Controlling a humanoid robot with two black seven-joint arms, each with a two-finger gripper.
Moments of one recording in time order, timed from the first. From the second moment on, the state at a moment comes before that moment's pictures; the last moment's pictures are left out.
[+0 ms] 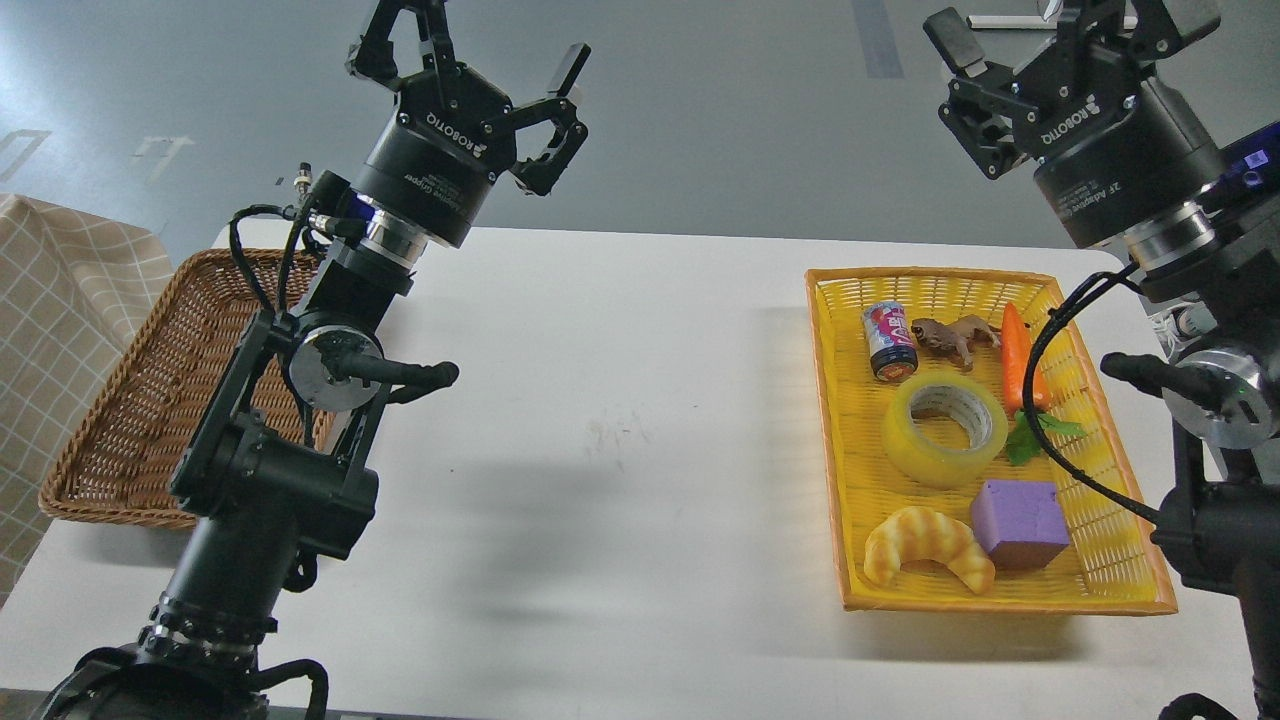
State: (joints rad) left arm -0.46 -0.04 -1.45 -1.38 0.54 -0.43 -0.03; right arm 0.44 -0.15 1.53 1.64 -1.03 0.42 -0.03
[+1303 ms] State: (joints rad) left arm -0.47 -0.04 -1.46 -1.37 0.55 -0.40 -0.04; right arm 0.25 -0.73 1.29 1.67 -1.67 0.46 -0.15
